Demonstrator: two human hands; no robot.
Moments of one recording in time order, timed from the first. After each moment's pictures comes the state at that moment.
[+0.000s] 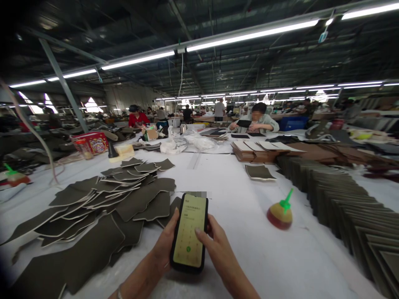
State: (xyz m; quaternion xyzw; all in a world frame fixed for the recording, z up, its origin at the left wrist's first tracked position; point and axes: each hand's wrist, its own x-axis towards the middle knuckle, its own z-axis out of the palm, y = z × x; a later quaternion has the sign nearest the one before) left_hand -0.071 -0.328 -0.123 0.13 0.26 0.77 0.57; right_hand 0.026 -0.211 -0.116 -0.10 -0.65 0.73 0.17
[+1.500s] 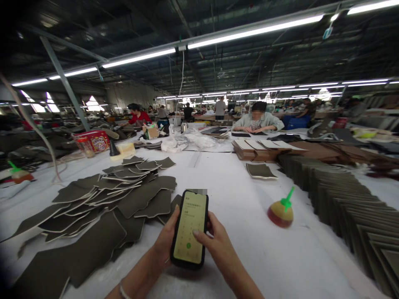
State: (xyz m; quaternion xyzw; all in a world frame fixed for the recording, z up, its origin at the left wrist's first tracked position) left_hand -0.071 -0.328 -0.118 0.14 0.28 0.77 0.56; right_hand 0.029 -0.215 -0.101 -0.09 -0.66 0.73 0.16
